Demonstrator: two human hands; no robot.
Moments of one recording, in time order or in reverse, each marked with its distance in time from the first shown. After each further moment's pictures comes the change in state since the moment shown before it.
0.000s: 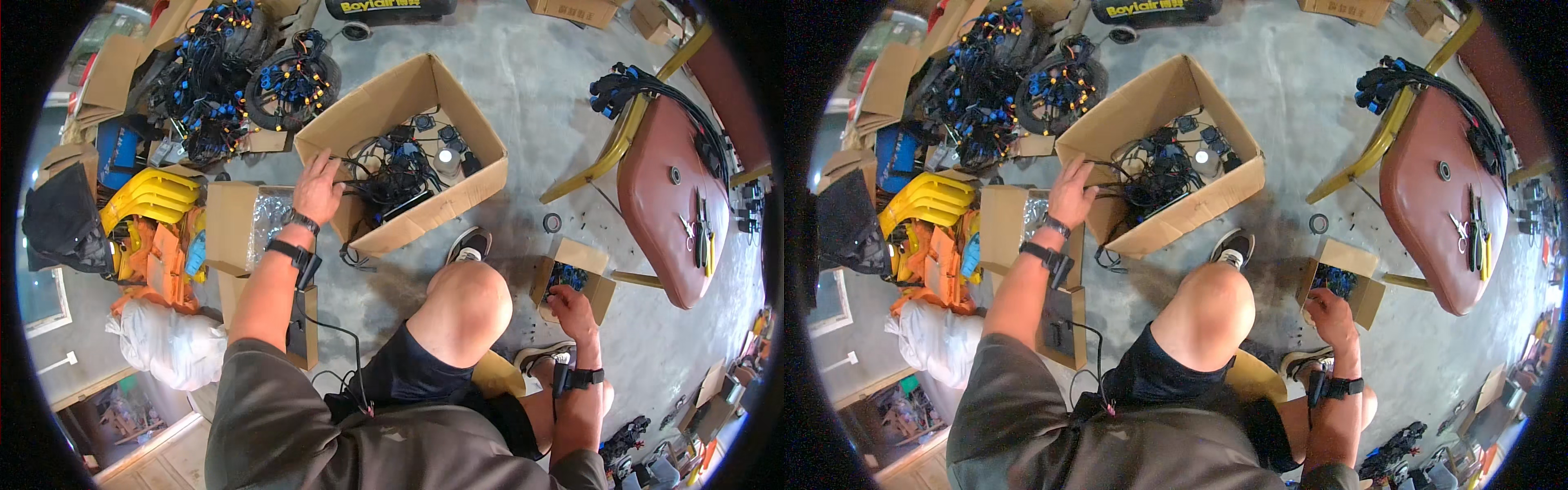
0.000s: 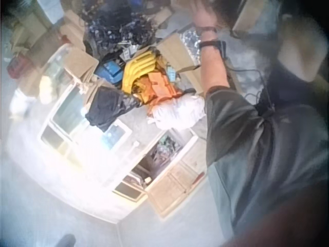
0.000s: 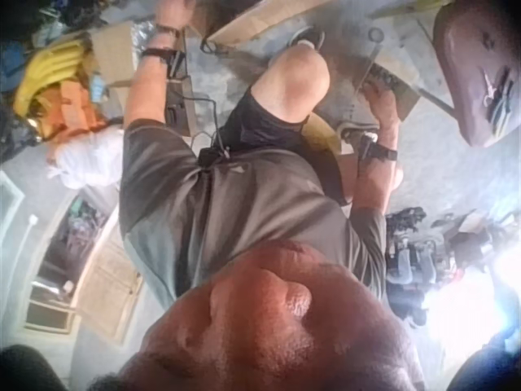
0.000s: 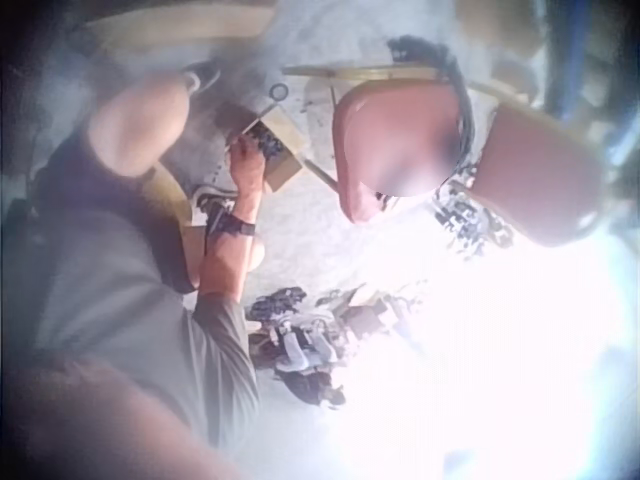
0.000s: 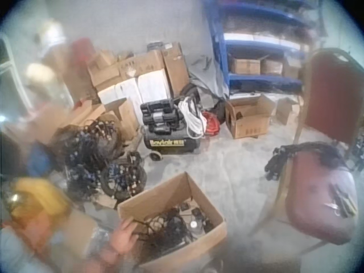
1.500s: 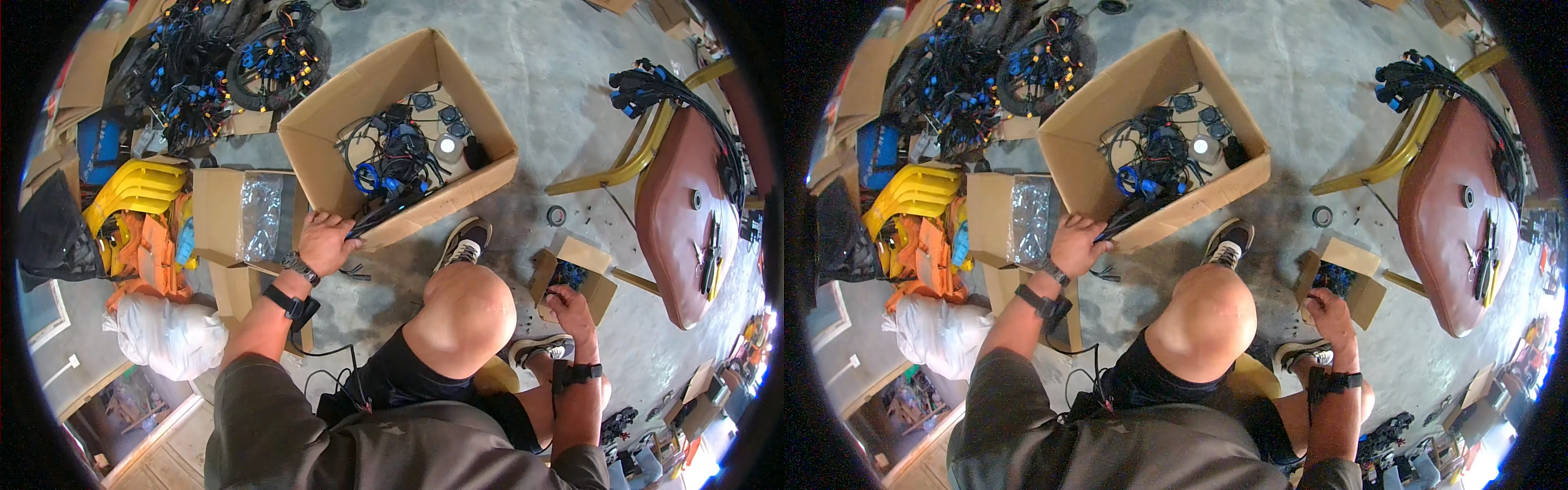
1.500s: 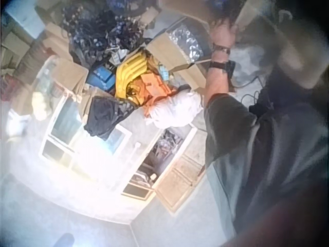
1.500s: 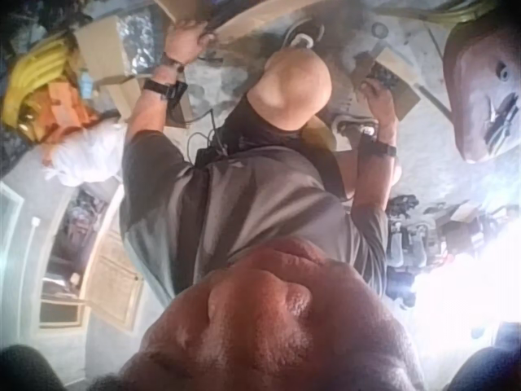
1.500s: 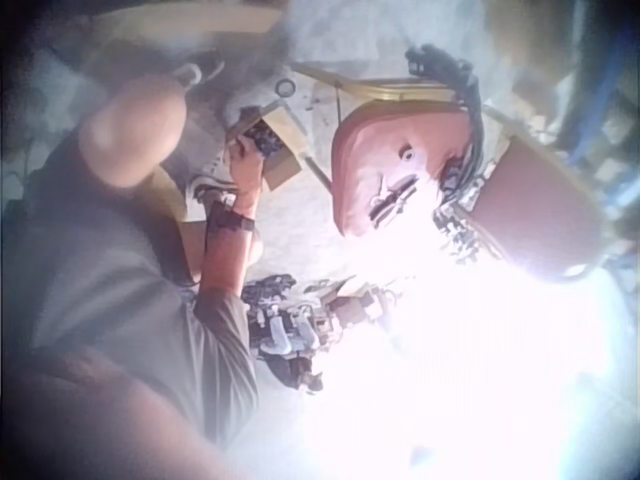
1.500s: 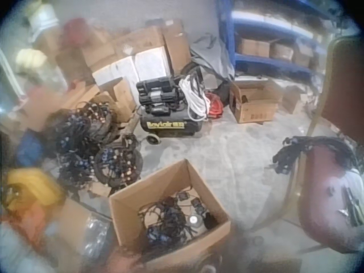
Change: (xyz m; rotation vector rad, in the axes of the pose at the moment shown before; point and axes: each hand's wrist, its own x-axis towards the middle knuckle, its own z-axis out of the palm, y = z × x) left_hand -0.064 0.037 0.006 -0.139 -0.417 0.021; right_hand 0.038 0.038 0.009 0.039 -0.099 0.104
